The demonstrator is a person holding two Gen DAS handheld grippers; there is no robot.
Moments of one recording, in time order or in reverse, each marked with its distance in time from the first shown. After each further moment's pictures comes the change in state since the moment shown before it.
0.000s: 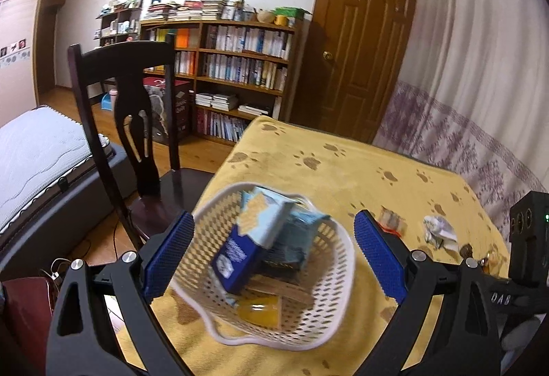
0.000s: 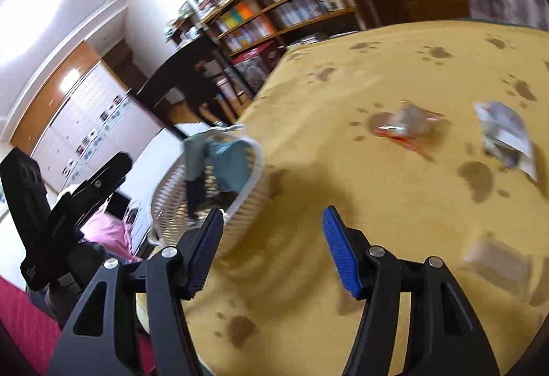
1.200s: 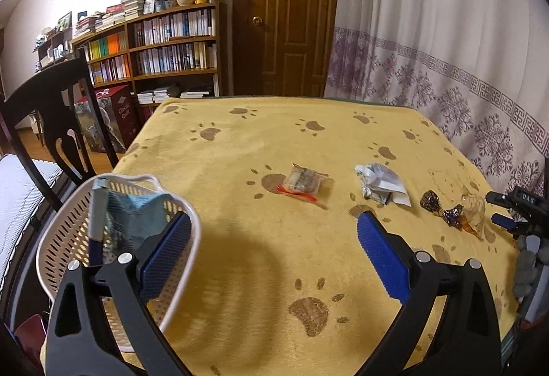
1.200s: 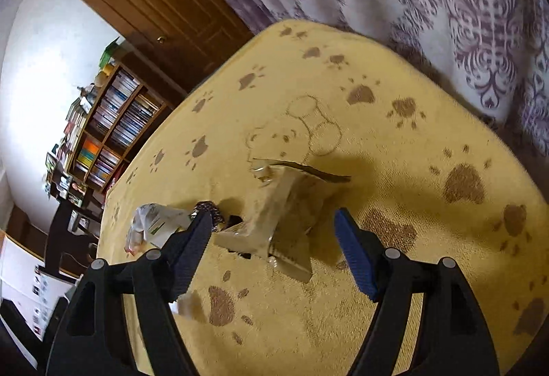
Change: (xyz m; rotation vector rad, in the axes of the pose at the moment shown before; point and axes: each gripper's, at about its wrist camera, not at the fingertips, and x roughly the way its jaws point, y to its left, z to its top) left arm 0.044 -0.145 -0.029 0.240 0.123 -0.129; right arm -0.190 -0.261 -0.043 0.584 -0.326 -0.446
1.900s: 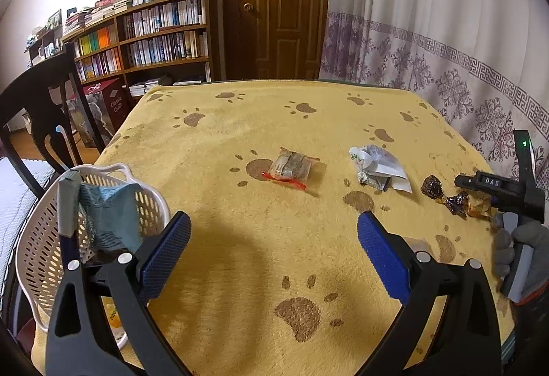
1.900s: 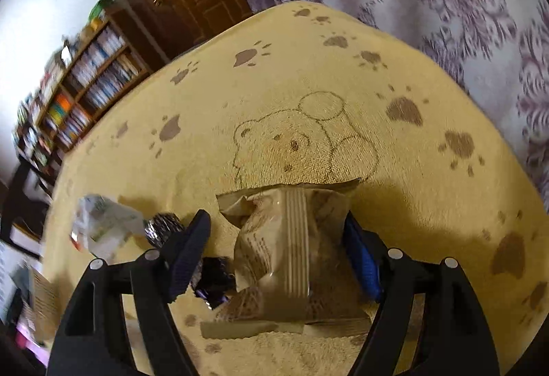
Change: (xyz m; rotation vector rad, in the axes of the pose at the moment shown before) left arm 0.030 -0.017 -0.006 0.029 0.052 -0.011; right arm 0.072 0.035 0.010 -0.236 0.038 -0.177
